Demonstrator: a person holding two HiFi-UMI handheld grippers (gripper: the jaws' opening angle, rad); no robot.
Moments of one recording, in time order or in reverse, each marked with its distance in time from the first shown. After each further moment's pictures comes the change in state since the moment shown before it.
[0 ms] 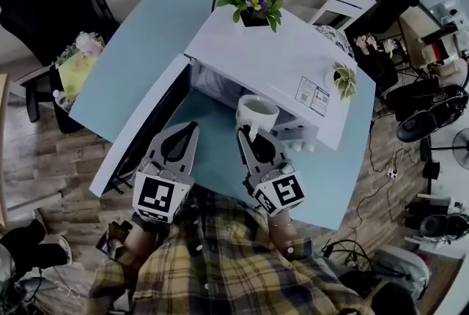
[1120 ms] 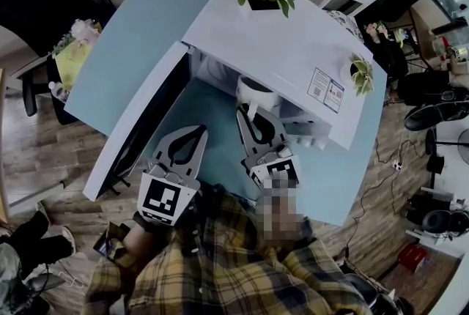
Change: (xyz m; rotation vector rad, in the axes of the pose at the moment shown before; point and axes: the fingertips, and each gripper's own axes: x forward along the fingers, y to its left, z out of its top) left arm 0.014 -0.017 -0.041 -0.011 0.083 -0.078; right arm 0.040 -0.019 -0.022 -0.143 -0.031 -0.002
